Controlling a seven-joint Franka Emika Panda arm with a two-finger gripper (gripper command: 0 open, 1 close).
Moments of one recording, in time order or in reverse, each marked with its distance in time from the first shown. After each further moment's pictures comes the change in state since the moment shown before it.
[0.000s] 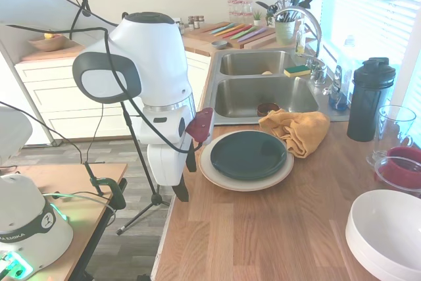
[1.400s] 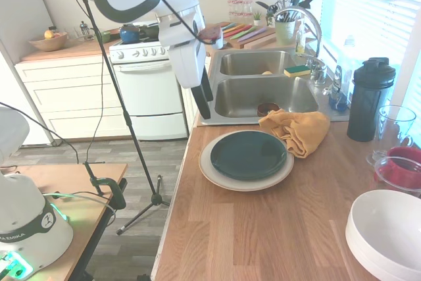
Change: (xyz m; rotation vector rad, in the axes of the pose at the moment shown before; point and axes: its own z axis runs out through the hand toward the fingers) arm -0.090 -0.121 -0.126 0.112 0.140 -0.072
